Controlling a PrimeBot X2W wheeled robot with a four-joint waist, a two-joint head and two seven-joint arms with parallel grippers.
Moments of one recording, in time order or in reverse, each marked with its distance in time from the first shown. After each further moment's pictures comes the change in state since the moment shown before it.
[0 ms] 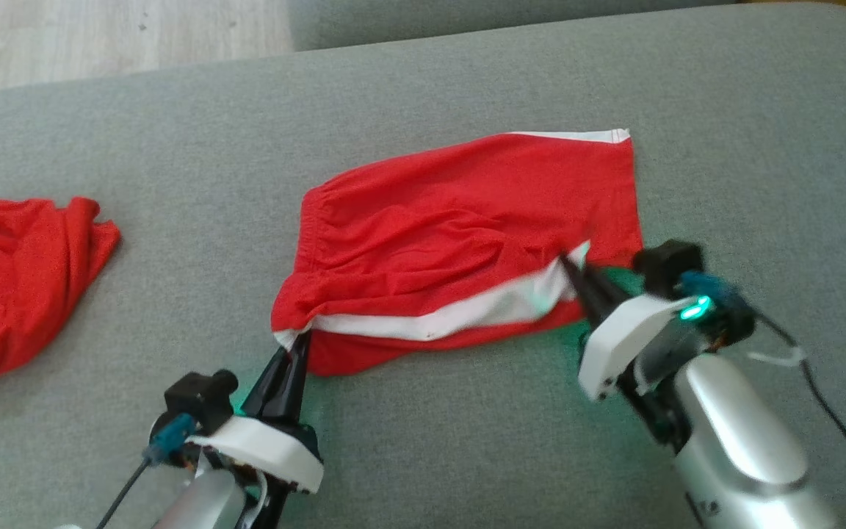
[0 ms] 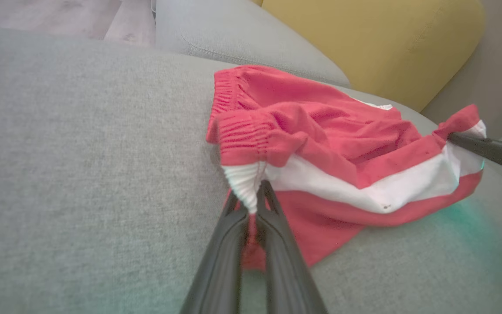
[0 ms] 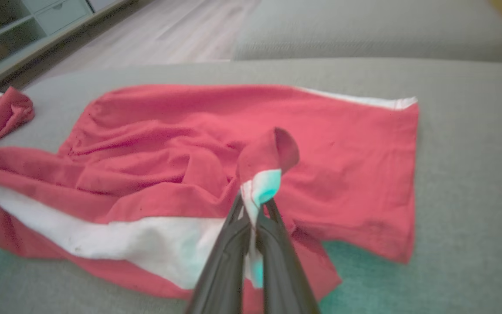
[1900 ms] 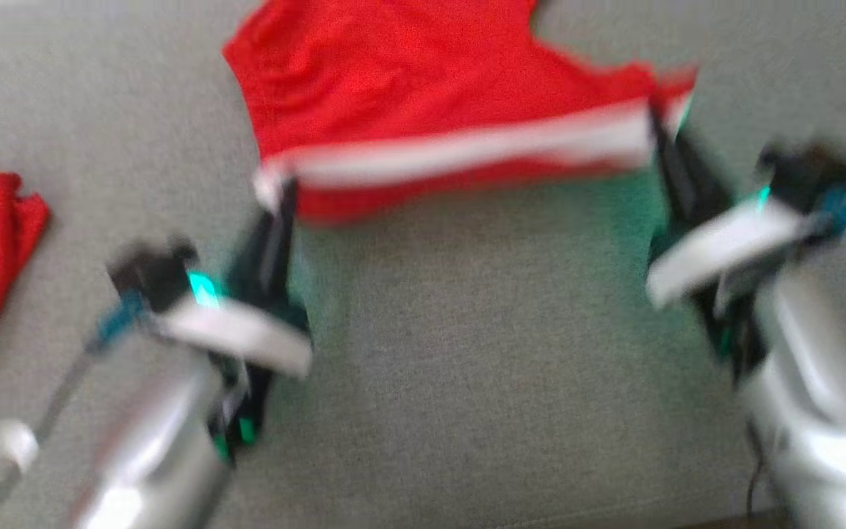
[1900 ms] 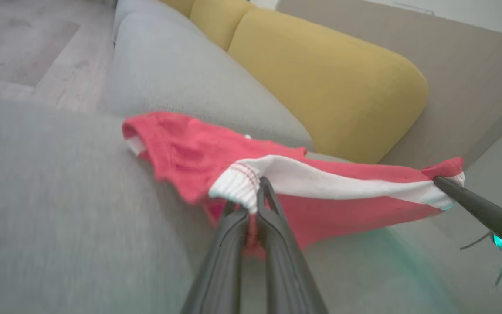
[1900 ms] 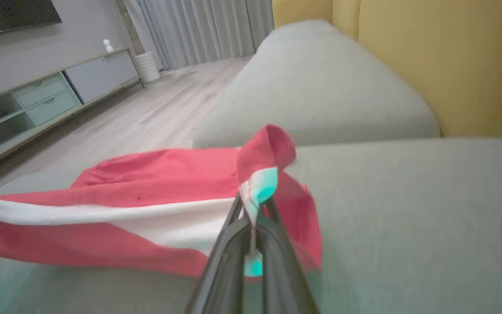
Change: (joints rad) left arm -0.231 0.090 -0.084 -0.174 -0.215 -0.010 -0.001; right arm -0.128 -0.129 -0.039 -0.101 0.193 0.000 -0.215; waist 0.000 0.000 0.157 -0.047
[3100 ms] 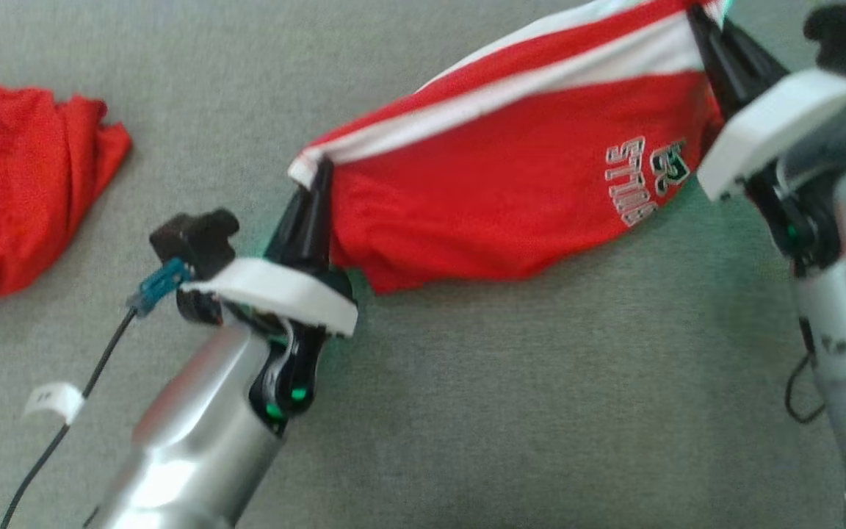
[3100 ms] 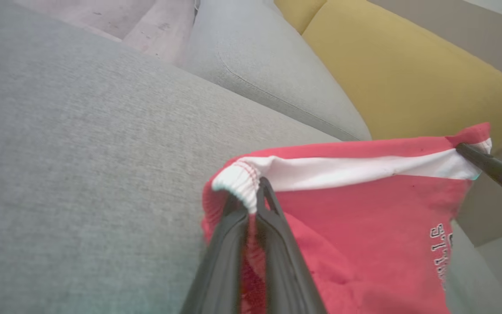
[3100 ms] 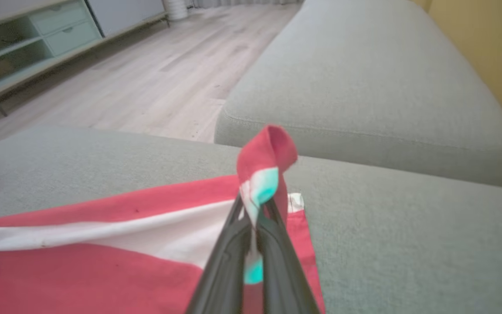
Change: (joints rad) left arm -0.036 -0.084 -0.014 -0.064 -0.107 0.176 0.110; right arm -0.167 -0.036 -0.102 -0.146 -0.105 0.000 0.393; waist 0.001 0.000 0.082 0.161
